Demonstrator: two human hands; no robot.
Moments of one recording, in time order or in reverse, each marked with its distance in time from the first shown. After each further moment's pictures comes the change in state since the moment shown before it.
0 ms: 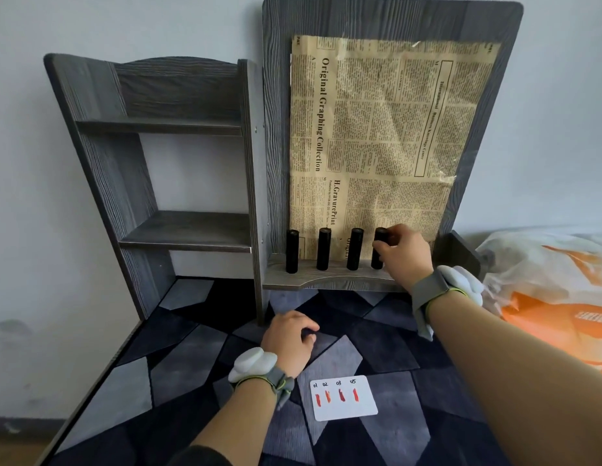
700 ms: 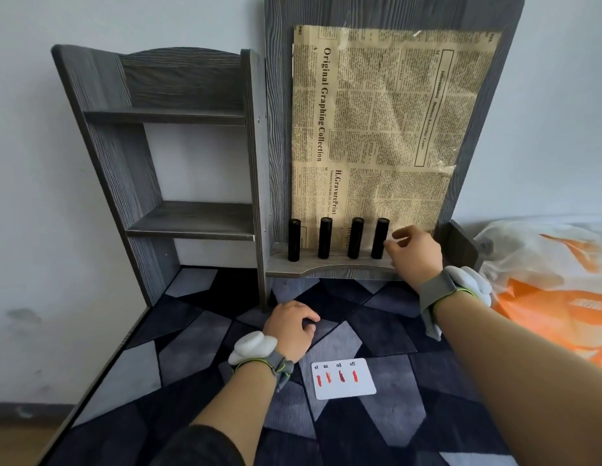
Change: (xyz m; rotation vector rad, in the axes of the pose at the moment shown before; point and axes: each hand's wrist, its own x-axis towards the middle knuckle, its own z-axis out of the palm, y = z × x) left_hand -0.005 0.001 -0.007 0.023 -0.094 0.002; right_hand -0.013 0.017 -0.007 -0.069 0.018 0.095
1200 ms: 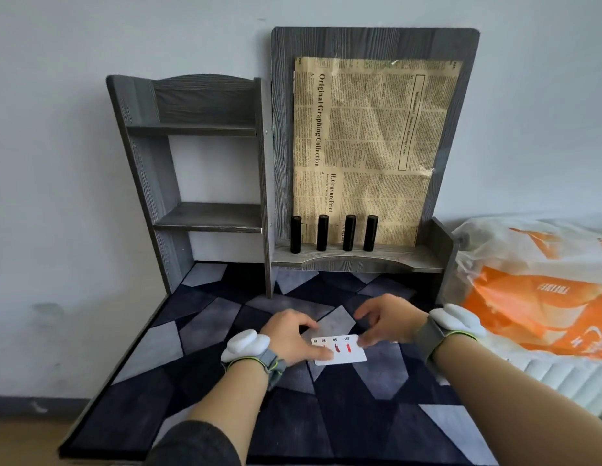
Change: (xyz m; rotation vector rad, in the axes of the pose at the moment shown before) left_hand -0.061 0.017 -0.027 0.012 -0.186 -0.038; right_hand -0.111 0.021 -0.017 -0.428 -0.728 -0.201
